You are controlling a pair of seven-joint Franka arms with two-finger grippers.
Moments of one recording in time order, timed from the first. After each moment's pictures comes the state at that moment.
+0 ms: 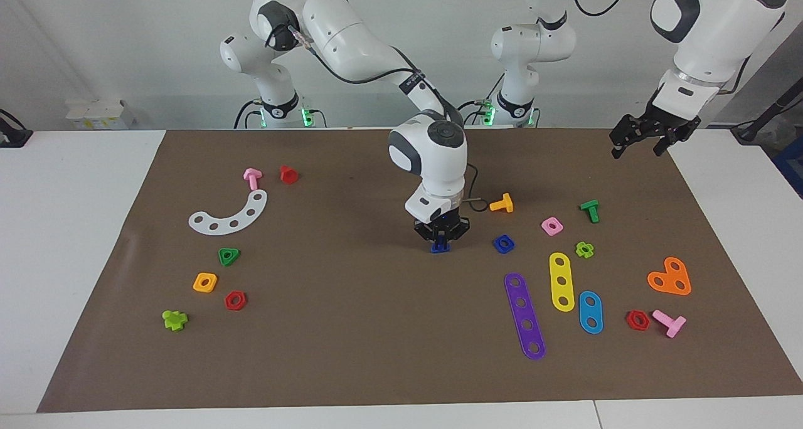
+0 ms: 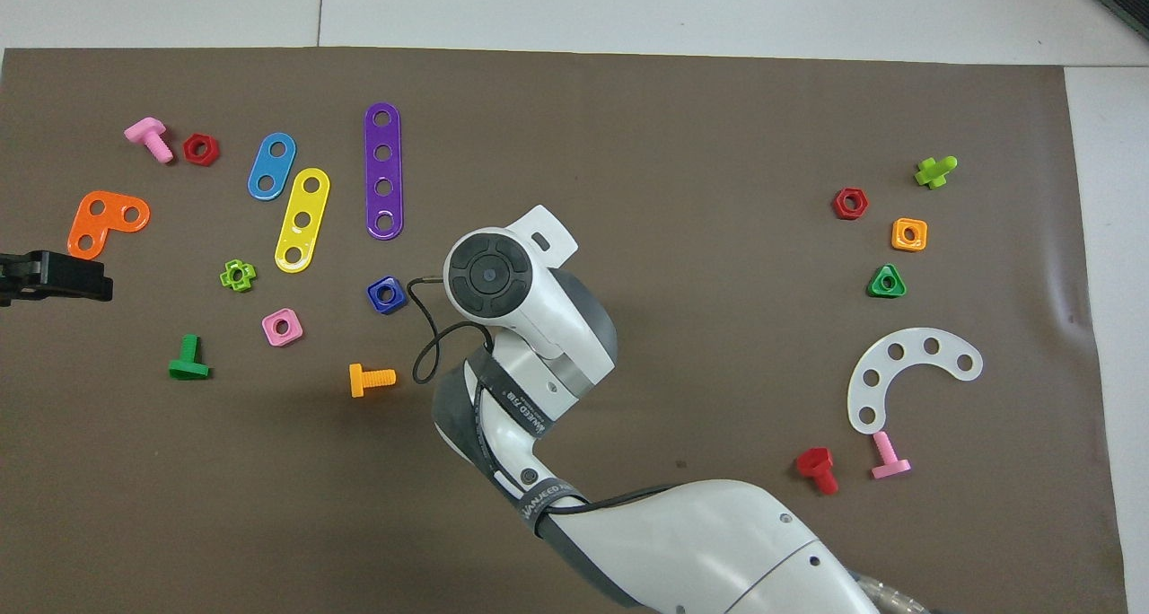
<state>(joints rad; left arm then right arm) -0.05 -0.10 0.09 -1.79 0.01 1.70 0.04 0.77 0.69 -0.09 -1.39 0.00 2.23 0.75</state>
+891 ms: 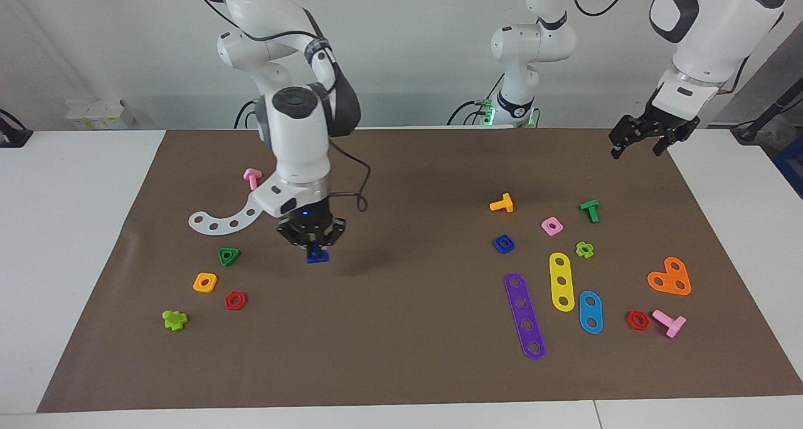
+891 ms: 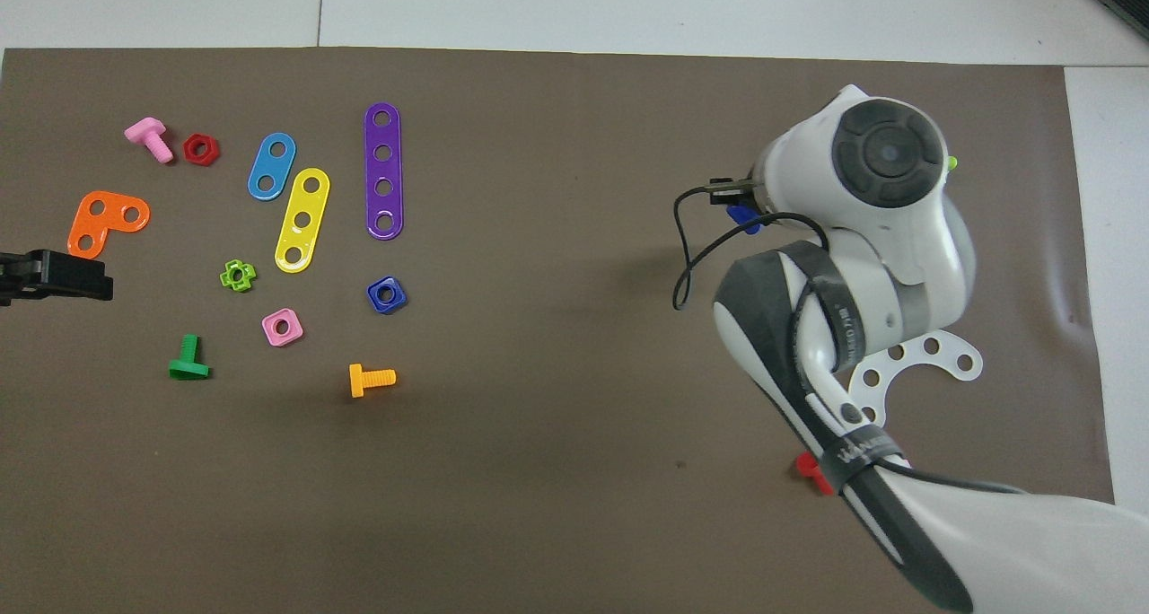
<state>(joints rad) -0.05 -0.10 0.09 -1.79 0.01 1.71 0.04 0.40 0.27 -0.16 -1.74 -0.10 2.19 0.30</state>
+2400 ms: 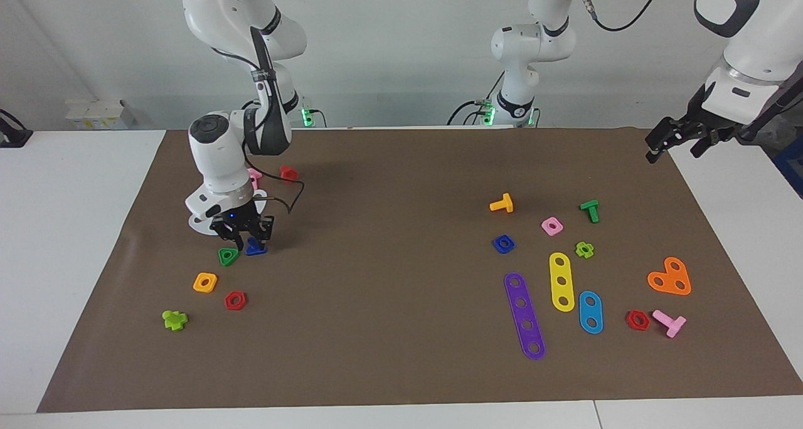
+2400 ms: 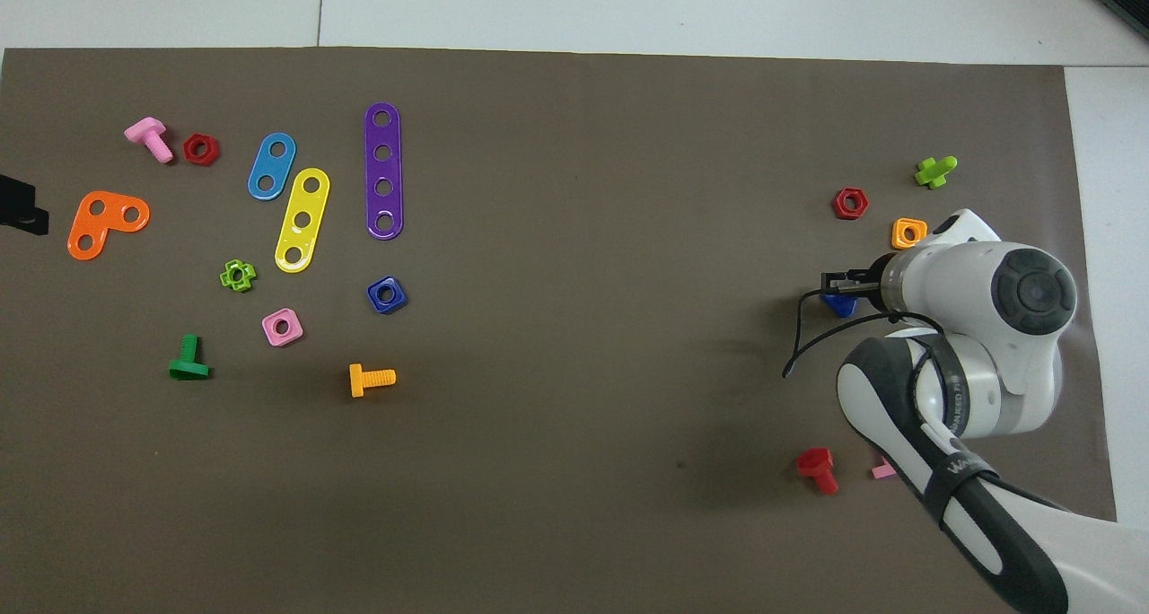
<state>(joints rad) -0.03 0.12 0.11 -1.40 0.01 1.51 0.04 0.19 0.14 -0.15 -2.22 -0.04 2.55 0.08</state>
